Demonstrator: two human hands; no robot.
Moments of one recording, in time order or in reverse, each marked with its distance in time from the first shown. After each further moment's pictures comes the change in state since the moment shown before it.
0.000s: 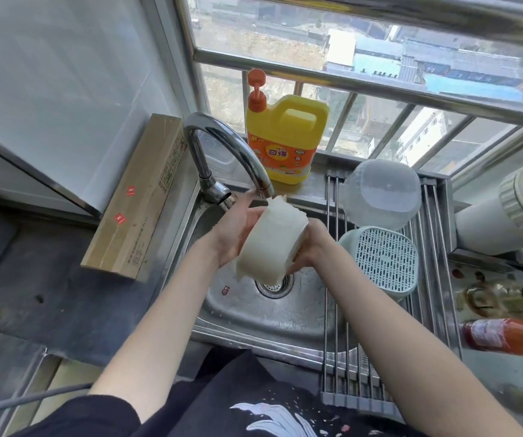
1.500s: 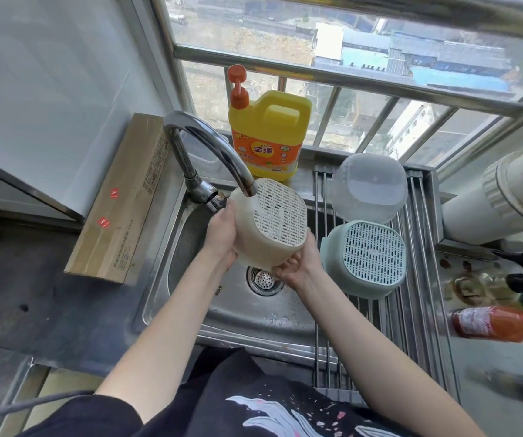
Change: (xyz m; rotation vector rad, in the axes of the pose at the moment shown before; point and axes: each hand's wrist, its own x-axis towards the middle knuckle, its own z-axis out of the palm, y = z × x) left_hand 0.039 -0.034 -0.001 -0.308 0.541 0.161; right_hand 0.006 0.043 -0.009 0.589 0.007 -0.036
